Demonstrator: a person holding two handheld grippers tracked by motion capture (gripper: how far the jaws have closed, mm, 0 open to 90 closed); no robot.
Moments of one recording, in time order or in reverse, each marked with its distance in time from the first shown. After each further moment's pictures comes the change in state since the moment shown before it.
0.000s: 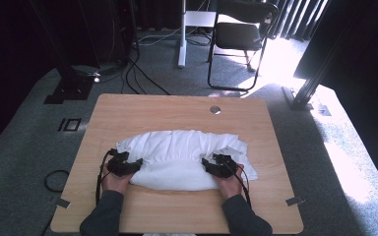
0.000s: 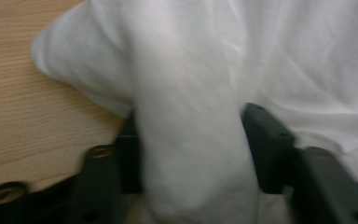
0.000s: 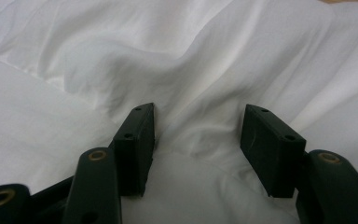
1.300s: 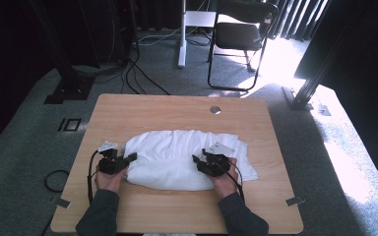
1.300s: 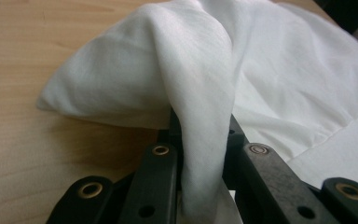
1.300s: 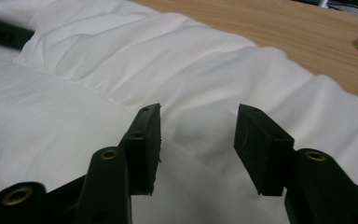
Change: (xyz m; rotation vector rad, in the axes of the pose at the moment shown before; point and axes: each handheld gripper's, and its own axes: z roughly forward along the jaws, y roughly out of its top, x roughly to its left) left arm 0.023 0.005 -0.026 -0.141 -0.246 -0.121; right arm 0.044 0.034 -0.023 -0.071 0.076 -0.174
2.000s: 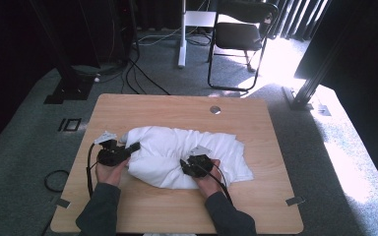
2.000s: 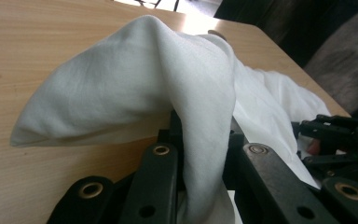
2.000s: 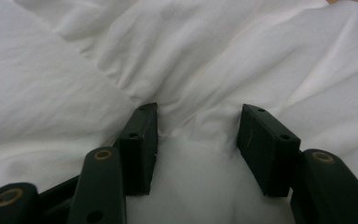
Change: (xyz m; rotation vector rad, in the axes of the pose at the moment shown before) left arm -0.023 0.035 -0.017 -0.099 -0.085 0.031; right arm 0.026 -0.012 0.057 0.122 -0.045 -0.054
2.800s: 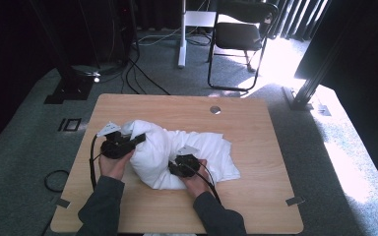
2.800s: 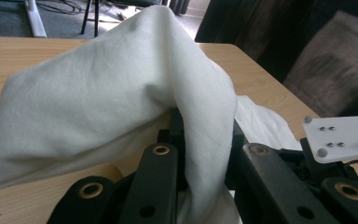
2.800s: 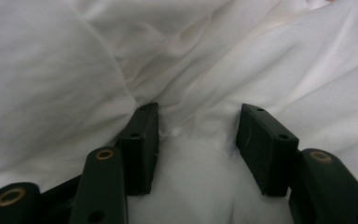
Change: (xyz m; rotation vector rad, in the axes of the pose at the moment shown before) left arm -0.024 0.030 -0.003 -0.048 -0.041 0.081; right arm 0.031 0.015 0.021 -0.021 0.081 0.025
